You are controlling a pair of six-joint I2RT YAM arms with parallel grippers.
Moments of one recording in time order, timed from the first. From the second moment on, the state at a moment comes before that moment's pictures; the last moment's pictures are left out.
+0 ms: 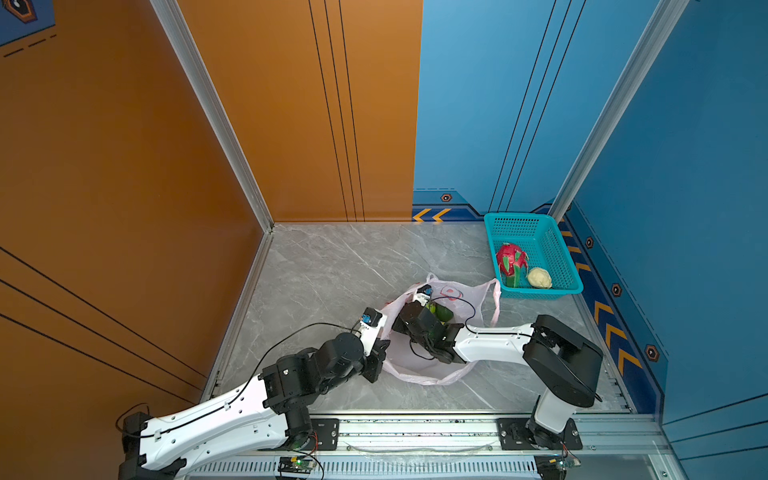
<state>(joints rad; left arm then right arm) -1.11 0.71 0.67 -0.50 -0.26 -0.41 0.99 1.75 0.90 0.27 0.33 1.08</state>
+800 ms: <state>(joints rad) -1.11 0.71 0.67 -0.50 -0.26 -0.41 1.14 1.34 0.84 -0.17 0.36 1.10</state>
